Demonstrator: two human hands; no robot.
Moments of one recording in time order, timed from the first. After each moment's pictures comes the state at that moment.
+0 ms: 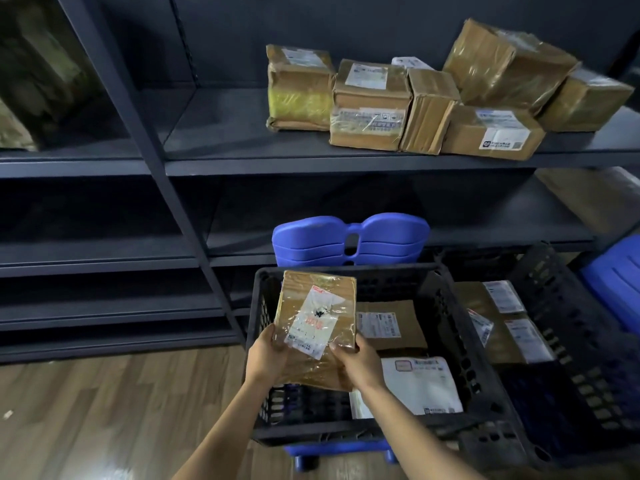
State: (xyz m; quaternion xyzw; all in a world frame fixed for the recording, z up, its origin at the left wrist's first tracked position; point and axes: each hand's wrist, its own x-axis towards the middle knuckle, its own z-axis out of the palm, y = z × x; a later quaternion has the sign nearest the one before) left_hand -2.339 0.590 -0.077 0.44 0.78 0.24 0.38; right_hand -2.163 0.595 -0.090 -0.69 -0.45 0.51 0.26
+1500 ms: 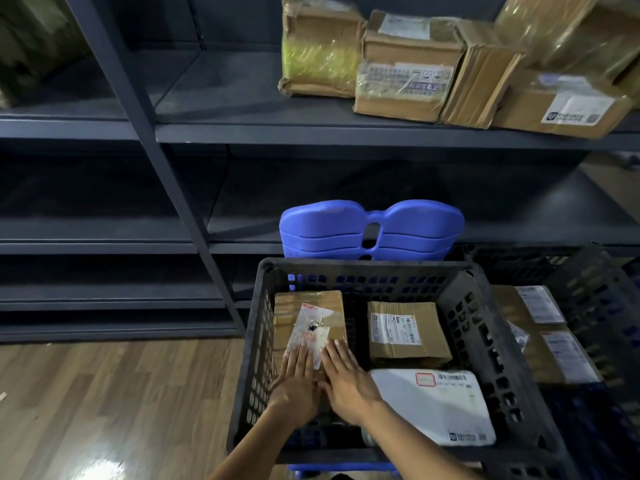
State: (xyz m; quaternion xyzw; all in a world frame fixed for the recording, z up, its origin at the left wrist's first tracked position) left_hand -2.312 0.594 -0.188 0.70 0.65 -0.17 0.23; right_hand -2.176 0.618 -0.209 -0.48 -0.86 0.13 -0.11
